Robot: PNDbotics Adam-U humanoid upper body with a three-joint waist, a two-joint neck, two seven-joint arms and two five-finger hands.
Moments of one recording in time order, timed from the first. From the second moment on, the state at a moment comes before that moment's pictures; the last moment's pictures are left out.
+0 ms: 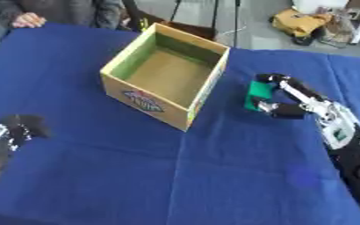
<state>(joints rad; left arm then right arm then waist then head) -0.18 0.26 -0.02 -1.75 0.02 -0.02 -0.34 -0.81 -0.51 0.07 -0.73 0.56 -0.58 0.21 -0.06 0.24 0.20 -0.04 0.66</state>
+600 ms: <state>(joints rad) -0.18 0.26 -0.02 -1.75 0.02 -0.02 -0.34 -0.81 -0.51 0.07 -0.73 0.58 -0.57 0.20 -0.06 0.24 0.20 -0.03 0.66</state>
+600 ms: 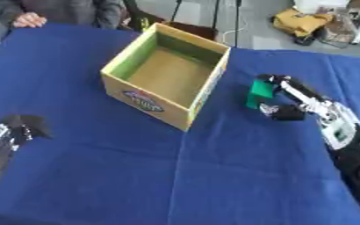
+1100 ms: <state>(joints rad) -0.18 0.26 -0.02 -1.75 0.02 -0.02 -0.34 -0.81 -0.51 0.07 -0.73 0.59 -0.56 0.18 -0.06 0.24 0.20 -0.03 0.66</state>
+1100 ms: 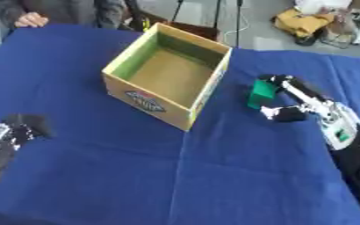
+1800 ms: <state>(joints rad) -0.19 0.26 -0.02 -1.75 0.02 -0.02 -0.34 -0.80 -0.51 0.09 -0.81 0.58 -0.56 0.16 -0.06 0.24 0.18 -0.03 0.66</state>
